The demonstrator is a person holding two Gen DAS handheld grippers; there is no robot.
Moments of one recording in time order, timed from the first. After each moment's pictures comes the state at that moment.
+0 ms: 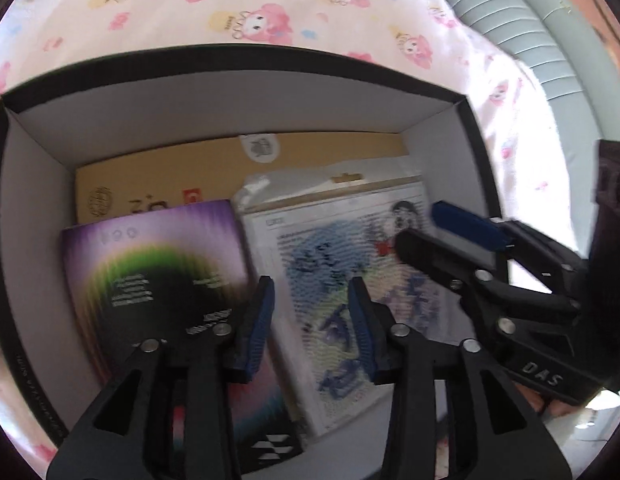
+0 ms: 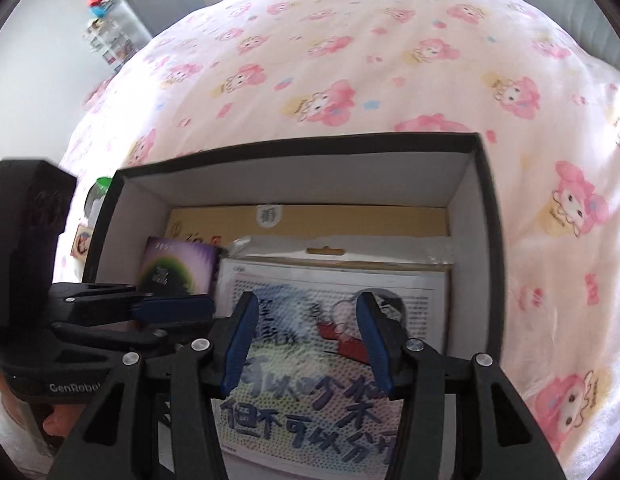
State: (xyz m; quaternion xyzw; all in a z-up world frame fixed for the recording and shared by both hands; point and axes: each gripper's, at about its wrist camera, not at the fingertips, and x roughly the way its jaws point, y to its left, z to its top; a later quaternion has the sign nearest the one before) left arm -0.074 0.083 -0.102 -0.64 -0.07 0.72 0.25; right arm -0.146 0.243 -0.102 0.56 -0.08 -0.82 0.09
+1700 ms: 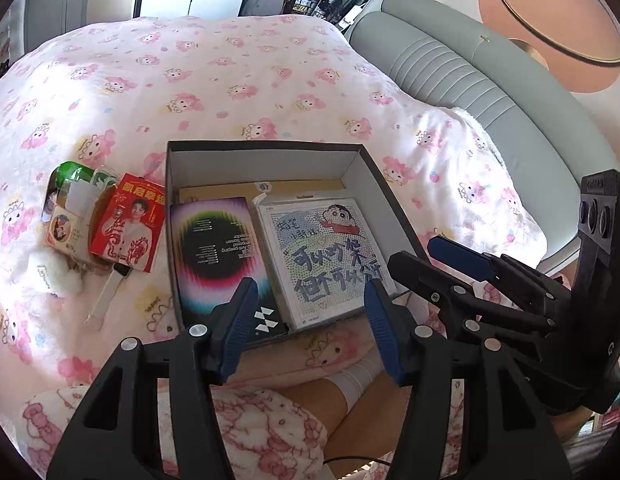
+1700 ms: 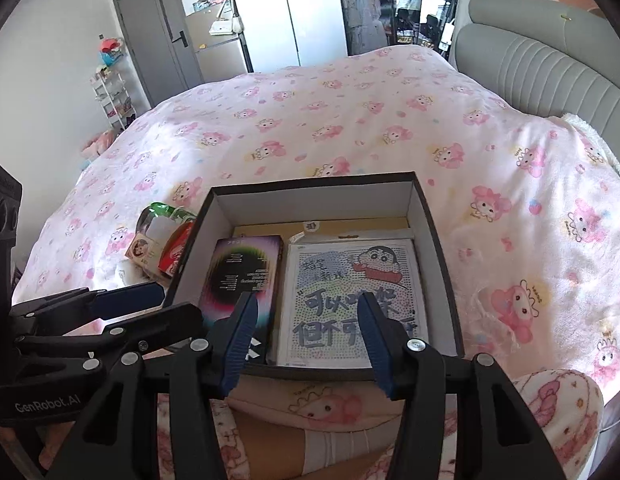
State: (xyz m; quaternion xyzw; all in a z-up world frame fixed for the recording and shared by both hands) left arm 0.093 0.009 0.048 -0.47 -0.07 0.84 0.25; right arm 0.024 0.169 0.005 0.42 -0.07 -0.90 0.02
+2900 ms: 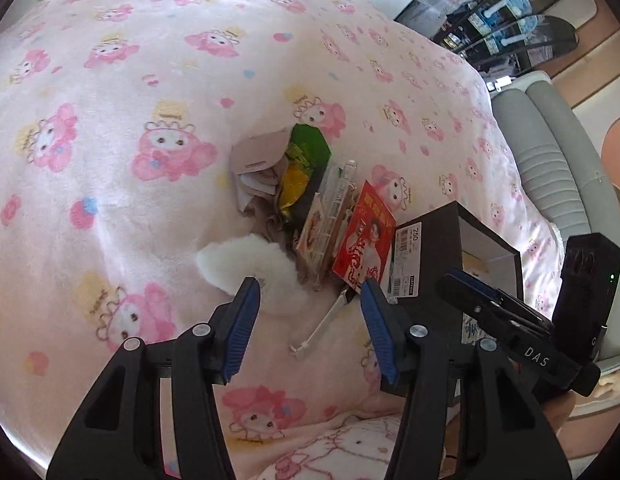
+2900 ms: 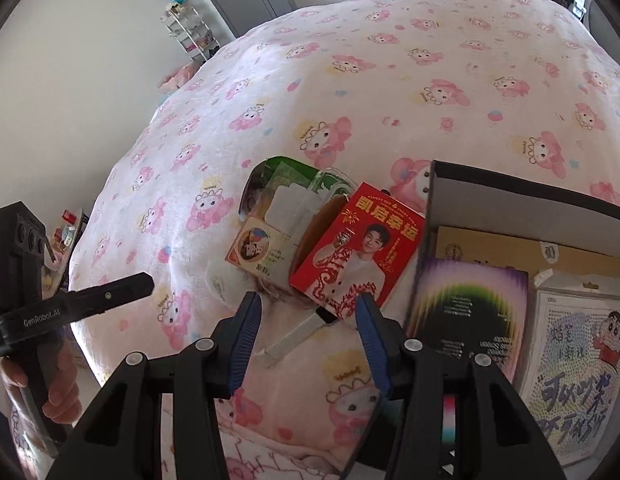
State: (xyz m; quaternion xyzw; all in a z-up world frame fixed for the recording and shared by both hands) left arm -0.014 -0.254 -0.036 -0.55 -0.23 0.80 0.11; right arm -0.143 -0.005 -0.071 0.52 -0.09 -0.83 0.20
